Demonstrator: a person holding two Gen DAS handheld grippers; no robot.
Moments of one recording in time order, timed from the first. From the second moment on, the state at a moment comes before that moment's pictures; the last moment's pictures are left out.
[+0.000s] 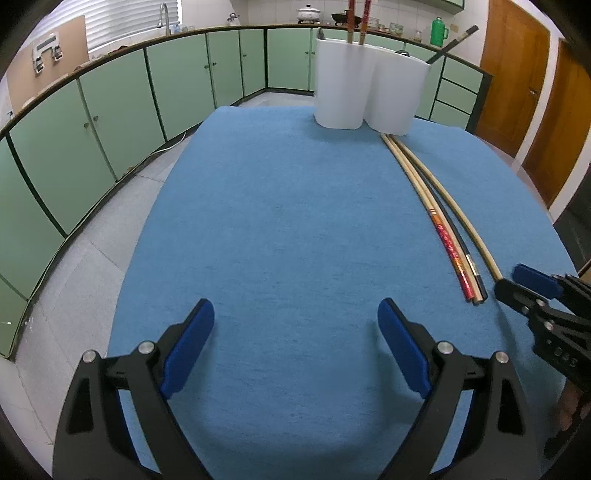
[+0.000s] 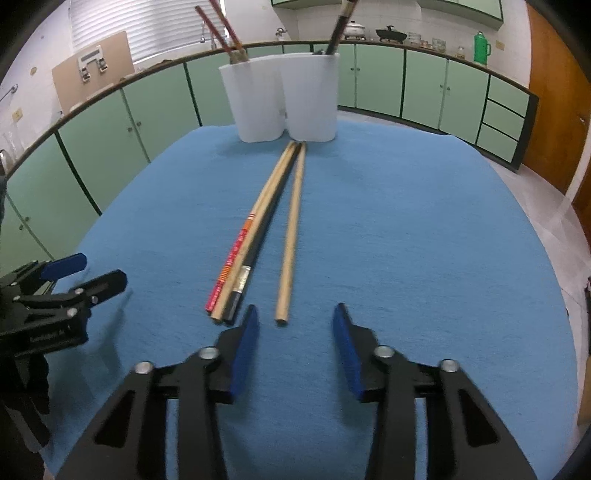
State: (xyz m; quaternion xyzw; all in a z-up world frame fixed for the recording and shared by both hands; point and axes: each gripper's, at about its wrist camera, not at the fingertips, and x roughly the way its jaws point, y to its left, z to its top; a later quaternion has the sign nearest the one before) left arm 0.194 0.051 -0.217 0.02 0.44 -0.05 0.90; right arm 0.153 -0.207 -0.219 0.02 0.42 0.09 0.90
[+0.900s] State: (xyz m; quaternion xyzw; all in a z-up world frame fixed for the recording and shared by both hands) left arm 0.207 -0.035 -0.233 0.06 0.46 -0.11 0.88; right arm 0.143 -0.258 -0.224 0.07 0.42 0.07 0.90
